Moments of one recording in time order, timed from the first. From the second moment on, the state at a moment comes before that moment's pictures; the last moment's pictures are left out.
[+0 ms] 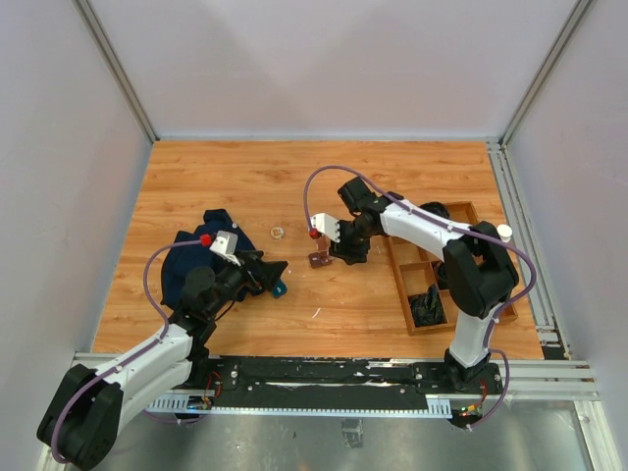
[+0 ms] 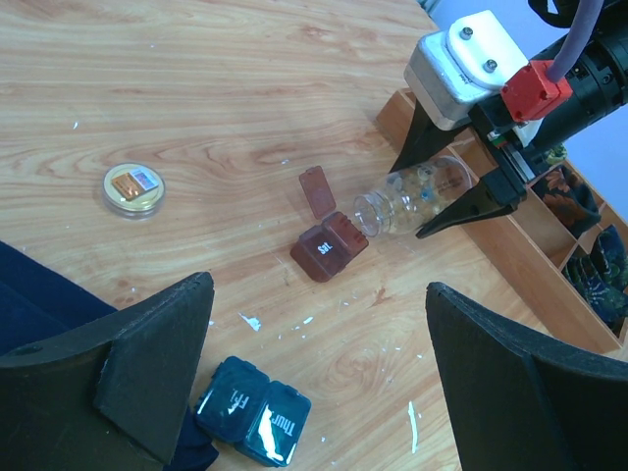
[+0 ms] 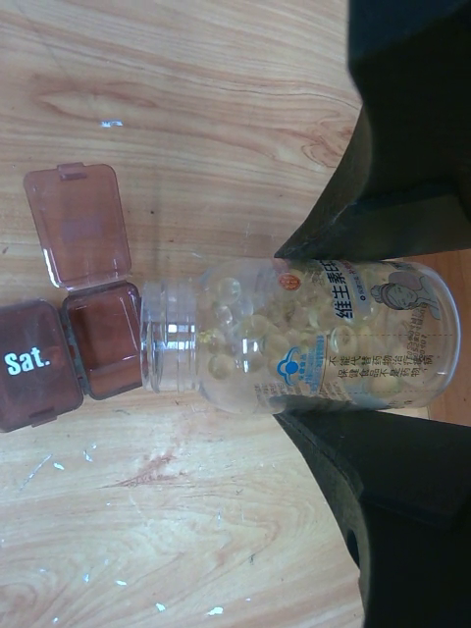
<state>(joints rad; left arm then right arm) -0.45 0.80 0.07 0.67 0.14 -0.45 0.62 1.83 1.31 -0.70 -0.33 -0.92</state>
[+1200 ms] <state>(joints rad) -0.45 0.80 0.07 0.67 0.15 -0.45 0.64 1.83 1.32 -0.70 -0.30 -0.90</state>
